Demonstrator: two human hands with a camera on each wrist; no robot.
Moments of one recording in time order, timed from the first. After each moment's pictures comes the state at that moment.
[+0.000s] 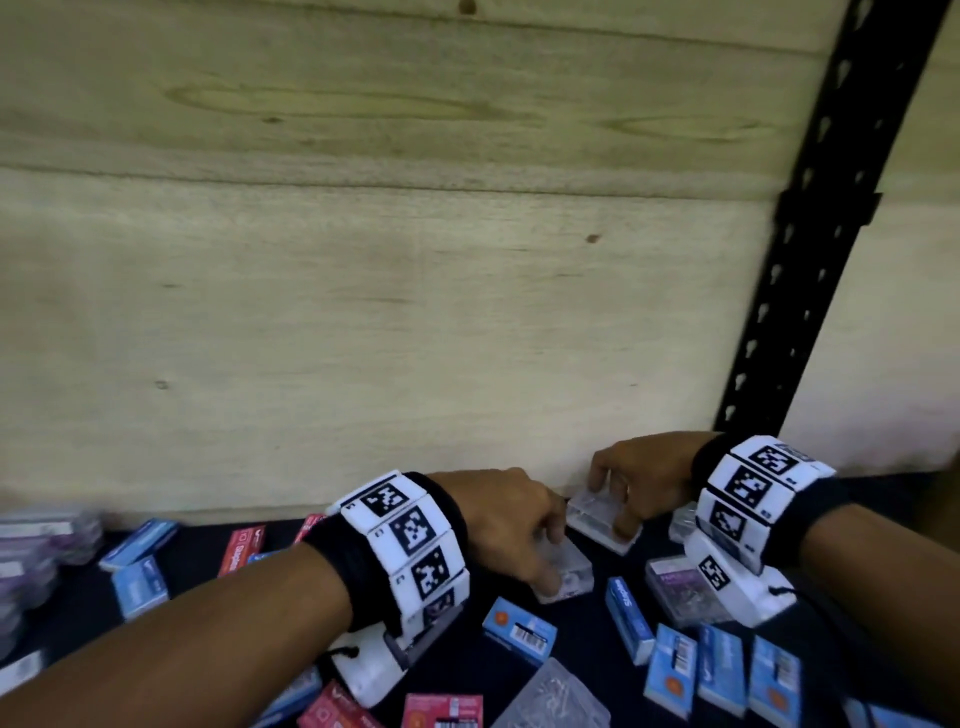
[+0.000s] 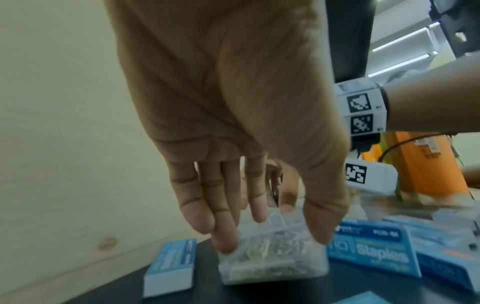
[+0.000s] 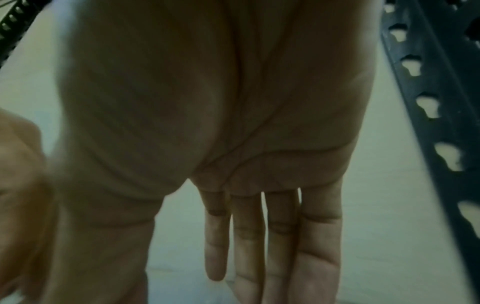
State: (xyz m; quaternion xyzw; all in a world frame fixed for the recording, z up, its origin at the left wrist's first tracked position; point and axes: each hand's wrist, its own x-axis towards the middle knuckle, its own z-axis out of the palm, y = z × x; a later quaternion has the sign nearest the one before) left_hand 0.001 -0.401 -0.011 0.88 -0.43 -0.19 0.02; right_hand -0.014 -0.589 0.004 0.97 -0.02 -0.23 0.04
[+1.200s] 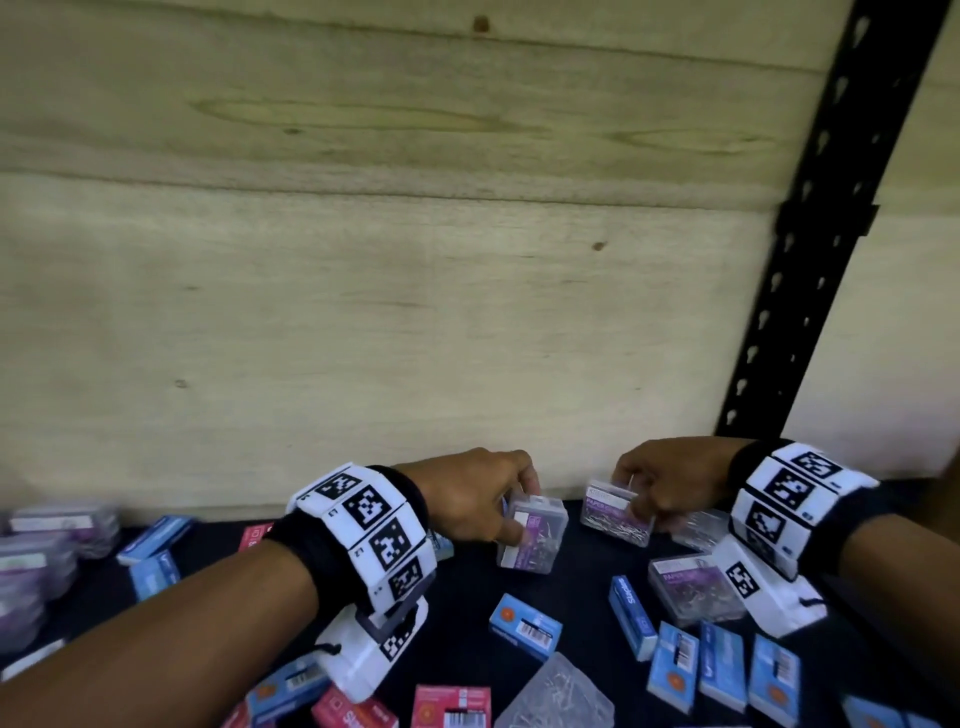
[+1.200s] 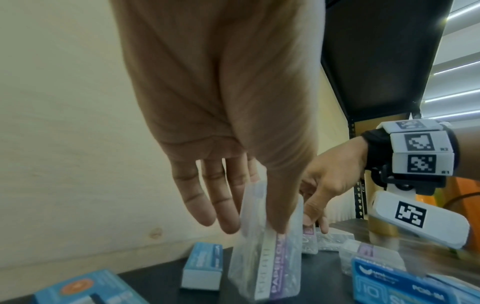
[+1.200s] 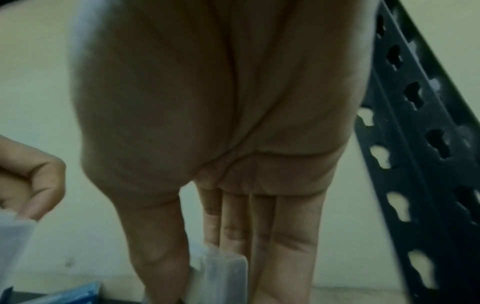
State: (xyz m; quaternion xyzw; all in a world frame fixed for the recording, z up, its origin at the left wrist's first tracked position) left_hand 0.016 -0.371 -0.009 0.89 -0.40 -0.18 0.15; right_hand -0.021 -0.615 0.001 0.97 -0.05 -0.22 -0.09
